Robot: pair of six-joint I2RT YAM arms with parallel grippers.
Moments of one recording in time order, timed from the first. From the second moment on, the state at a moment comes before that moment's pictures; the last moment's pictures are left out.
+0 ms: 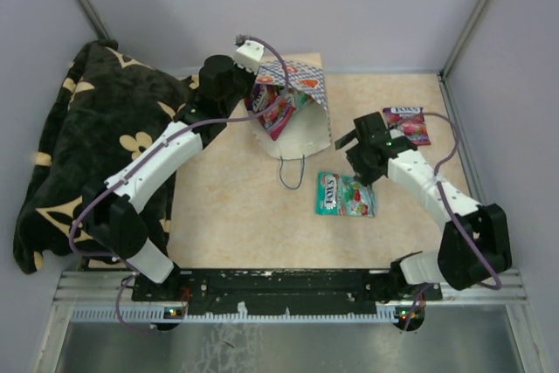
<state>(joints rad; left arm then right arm) -0.55 1.61 1.48 -0.01 -0.25 0.26 0.37 1.37 0.94 -0.63 0.15 1.36</state>
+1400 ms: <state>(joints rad) -0.55 1.60 1.49 -0.04 -0.24 0.26 0.36 1.24 0.98 -0.59 -0.04 0.34</state>
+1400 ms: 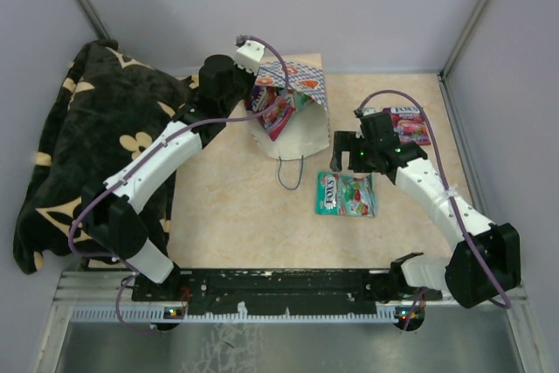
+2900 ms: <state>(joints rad) -0.55 1.60 1.51 -0.05 -0.23 0.26 0.36 1.31 0.93 -0.56 -0.12 0.32</state>
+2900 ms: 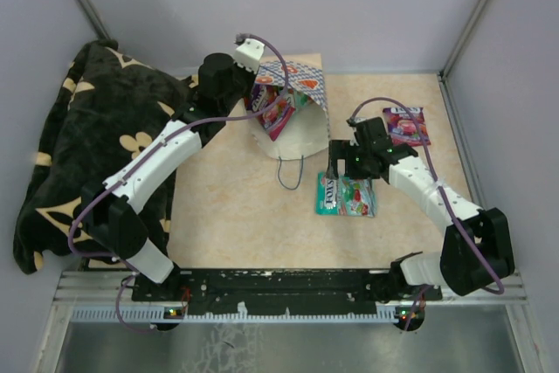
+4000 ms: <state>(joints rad) -0.55 1.60 1.51 -0.05 -0.23 0.26 0.37 1.32 0.91 -0.56 0.01 0.31</state>
